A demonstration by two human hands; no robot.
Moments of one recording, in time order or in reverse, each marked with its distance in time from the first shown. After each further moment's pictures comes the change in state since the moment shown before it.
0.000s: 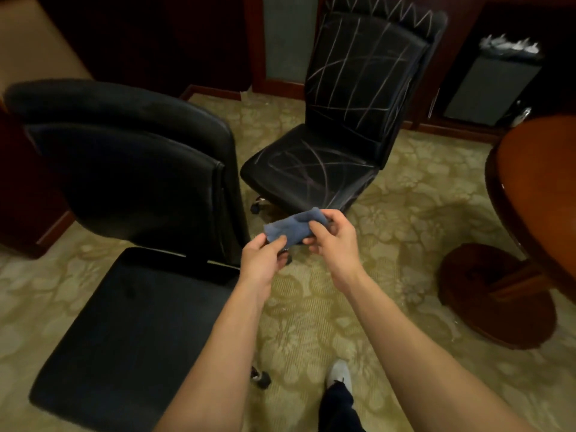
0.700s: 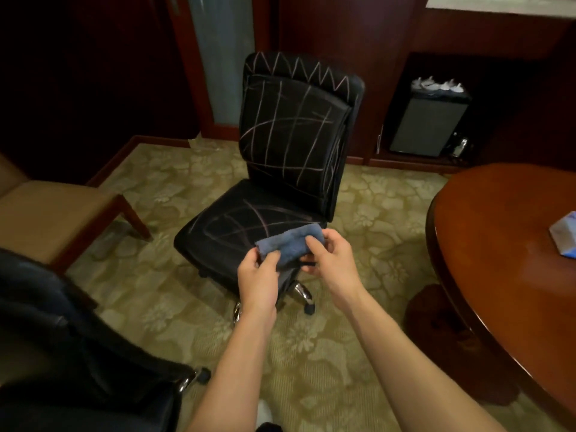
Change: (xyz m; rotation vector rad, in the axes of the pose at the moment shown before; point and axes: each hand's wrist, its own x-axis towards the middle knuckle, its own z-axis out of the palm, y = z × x) left_hand 0.105 0.055 0.246 0.040 -0.004 0.241; right_hand 0.204 -0.078 -0.151 0.031 0.088 -0.002
